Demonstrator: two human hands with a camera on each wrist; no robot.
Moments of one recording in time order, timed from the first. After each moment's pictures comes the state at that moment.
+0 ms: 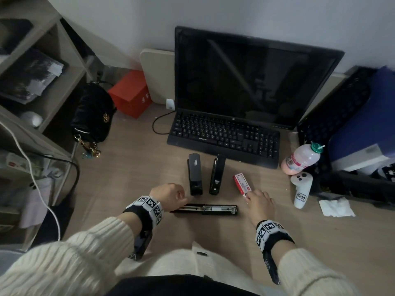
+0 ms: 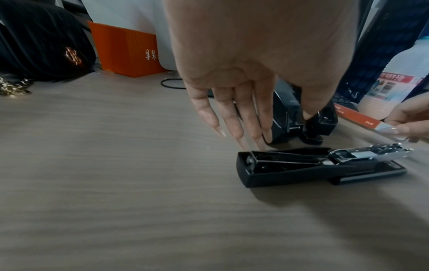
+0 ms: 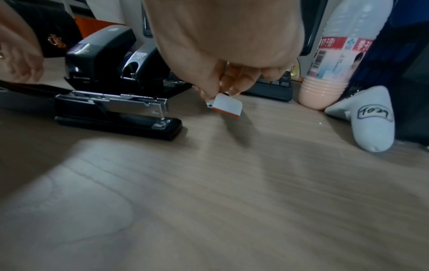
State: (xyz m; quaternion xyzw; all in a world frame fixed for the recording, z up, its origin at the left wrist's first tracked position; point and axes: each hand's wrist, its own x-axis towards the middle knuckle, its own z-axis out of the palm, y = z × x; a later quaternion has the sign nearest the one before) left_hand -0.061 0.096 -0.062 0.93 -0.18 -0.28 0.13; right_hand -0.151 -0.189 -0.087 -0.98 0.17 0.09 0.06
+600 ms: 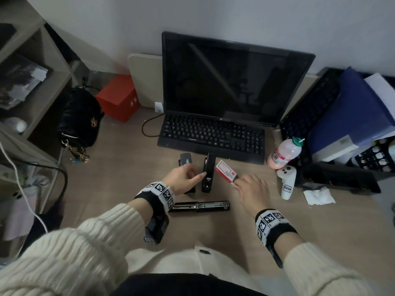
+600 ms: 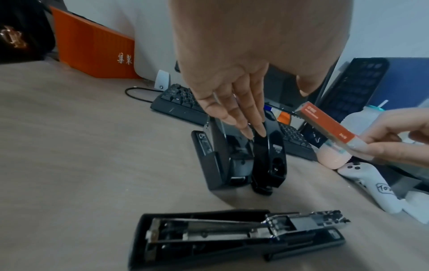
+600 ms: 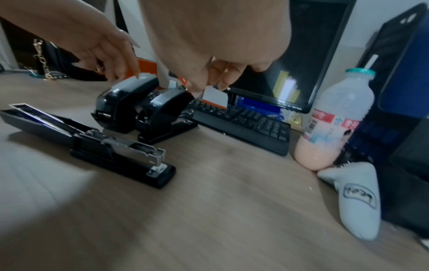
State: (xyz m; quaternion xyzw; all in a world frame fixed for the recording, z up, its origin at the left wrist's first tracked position) left_hand -0.045 0.045 -0.031 0.90 -0.16 -0.24 0.33; right_hand -0.151 -0.184 -0.038 -1.00 0.03 -0.07 0.04
